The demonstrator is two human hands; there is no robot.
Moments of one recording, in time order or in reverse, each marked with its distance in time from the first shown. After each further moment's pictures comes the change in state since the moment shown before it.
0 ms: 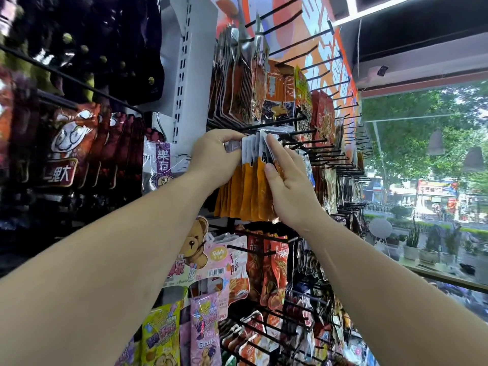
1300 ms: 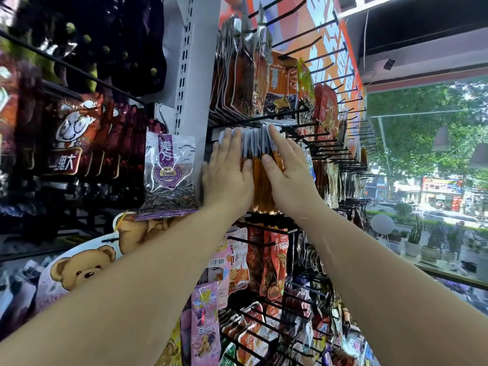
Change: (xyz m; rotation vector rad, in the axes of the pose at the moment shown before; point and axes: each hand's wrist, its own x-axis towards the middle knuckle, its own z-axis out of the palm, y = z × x) left_hand -0.056 -0.004 0.033 0.378 -0.010 -0.060; right_hand -0.001 -0.009 0.002 0.011 0.028 0.015
